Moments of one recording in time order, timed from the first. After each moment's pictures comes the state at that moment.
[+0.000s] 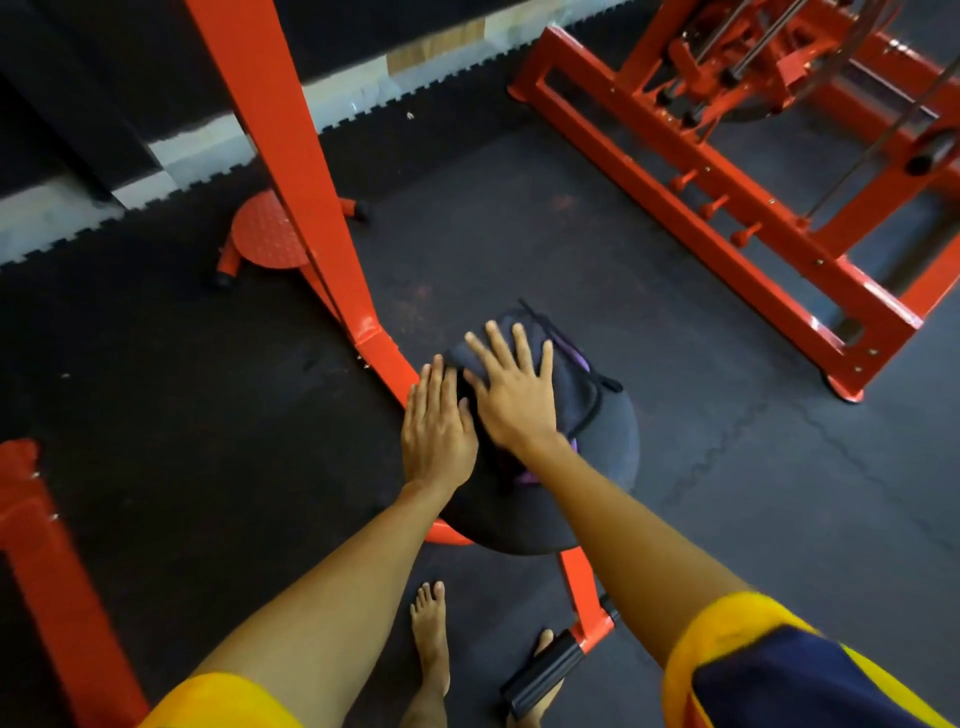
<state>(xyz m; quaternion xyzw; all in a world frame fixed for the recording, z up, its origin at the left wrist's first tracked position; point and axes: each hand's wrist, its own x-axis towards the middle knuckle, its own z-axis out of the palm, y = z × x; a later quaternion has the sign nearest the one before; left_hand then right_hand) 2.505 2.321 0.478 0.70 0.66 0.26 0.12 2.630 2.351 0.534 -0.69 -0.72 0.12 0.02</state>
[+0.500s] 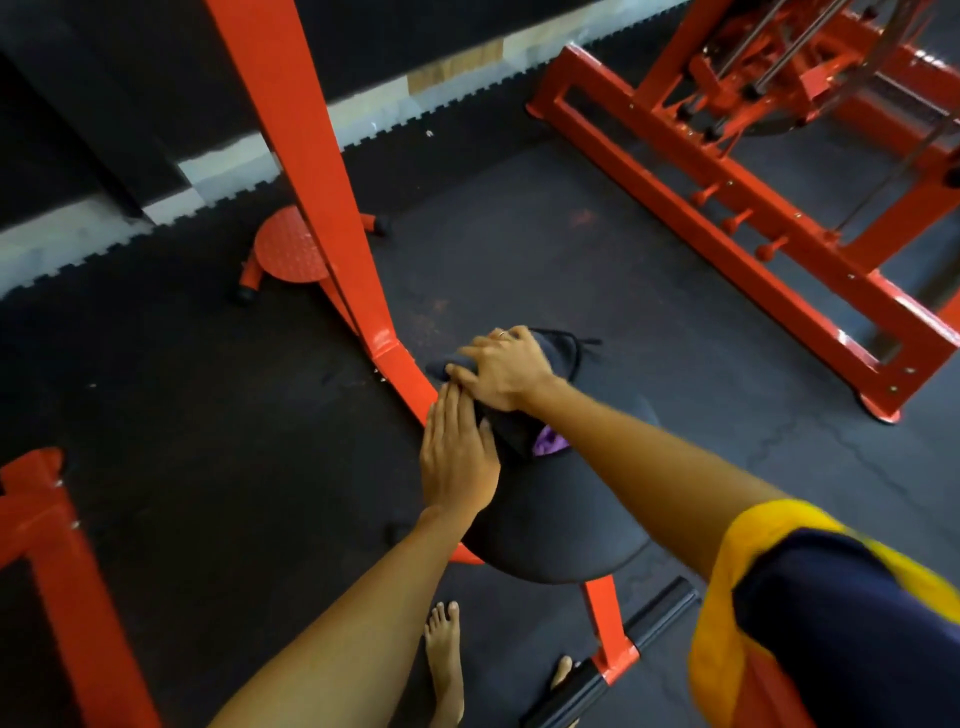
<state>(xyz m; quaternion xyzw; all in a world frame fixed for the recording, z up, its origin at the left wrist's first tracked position) 2.510 2.321 0.483 0.68 0.67 0.26 0.12 2.613 2.435 0.549 -0.56 -0.82 0.07 -0.09</state>
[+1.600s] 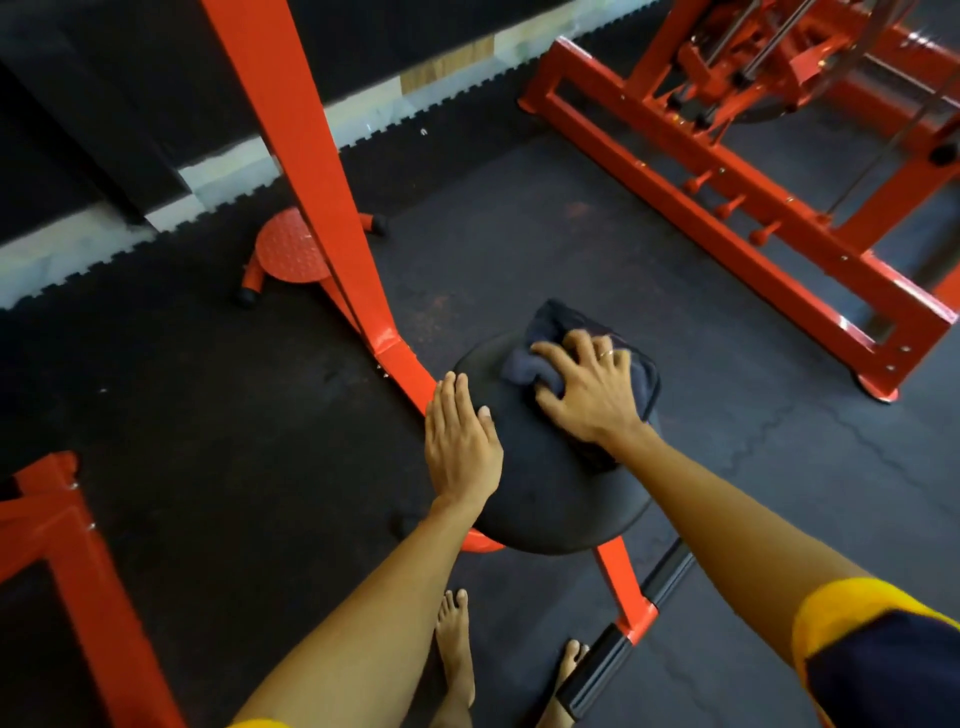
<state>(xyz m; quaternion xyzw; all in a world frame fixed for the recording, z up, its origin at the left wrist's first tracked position) 2.514 2.303 0.496 0.66 0.70 0.23 0.14 2.707 2.349 0.544 -0.68 -0.73 0.03 -0.01</state>
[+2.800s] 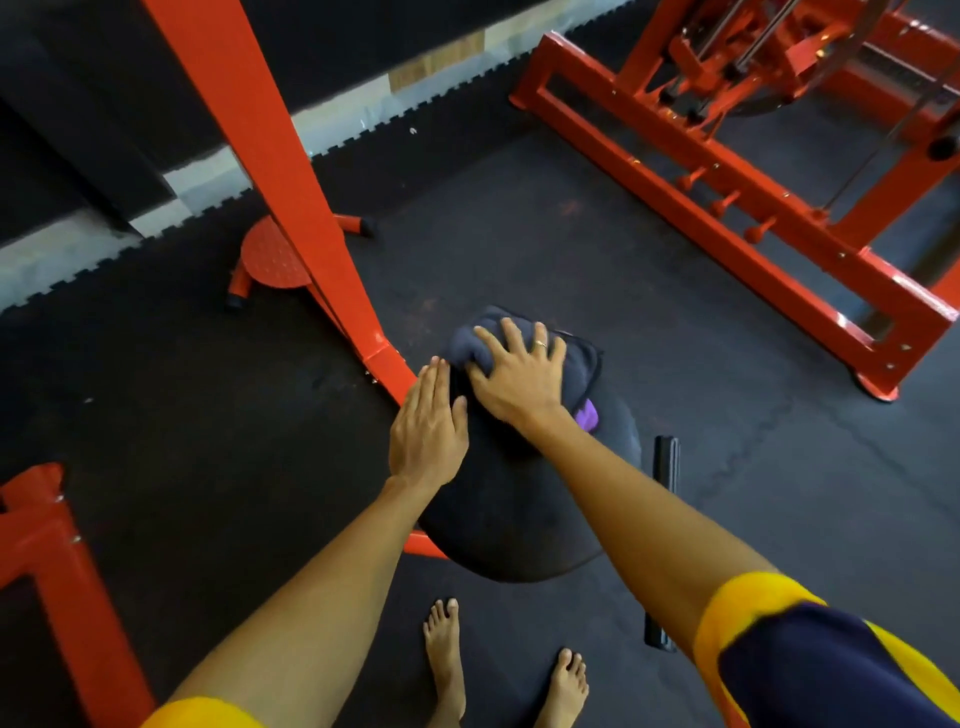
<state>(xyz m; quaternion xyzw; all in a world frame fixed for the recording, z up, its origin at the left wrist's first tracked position) 2.502 2.349 0.497 0.73 0.64 0.18 0.14 2.648 2.400 0.546 -0.72 -0.68 0.15 -0.04</state>
